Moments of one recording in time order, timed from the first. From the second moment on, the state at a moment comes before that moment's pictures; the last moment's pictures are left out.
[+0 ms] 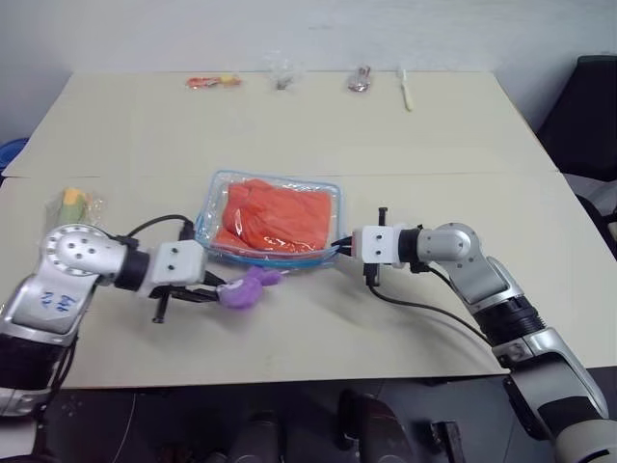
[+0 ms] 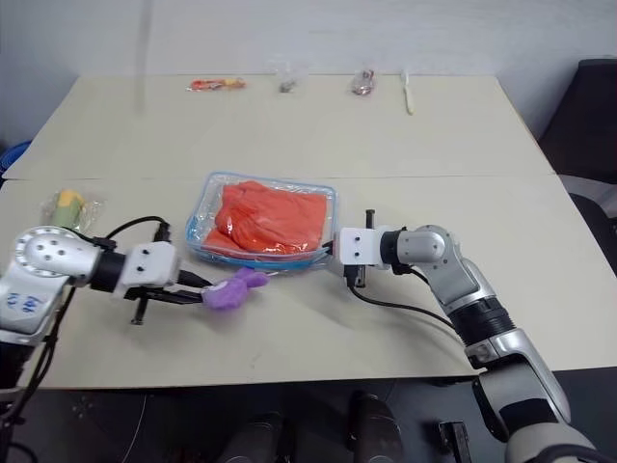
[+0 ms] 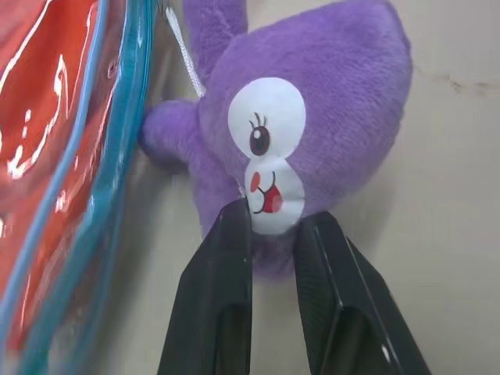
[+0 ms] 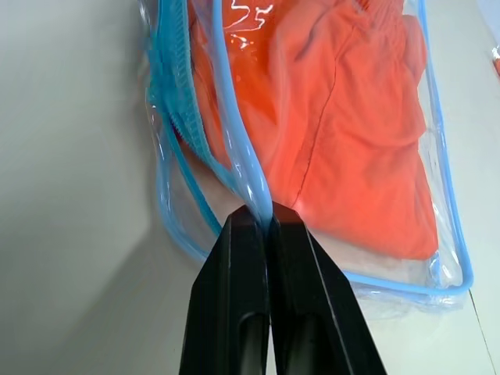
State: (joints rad) left arm -0.38 1.03 -0.02 -0.09 -0.23 0.19 -1.33; right arm -0.72 -0.55 0.34 0.31 -0.11 -0.24 0.97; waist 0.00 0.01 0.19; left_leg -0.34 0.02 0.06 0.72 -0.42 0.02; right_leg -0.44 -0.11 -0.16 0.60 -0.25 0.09
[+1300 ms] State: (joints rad) left arm -0.46 1.07 -0.09 -0.11 -0.21 0.00 -1.42; right arm -0.69 -0.62 0.27 0.30 -0.03 -0.32 1.08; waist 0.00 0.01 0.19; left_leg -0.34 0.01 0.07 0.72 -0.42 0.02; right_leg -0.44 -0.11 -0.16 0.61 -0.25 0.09
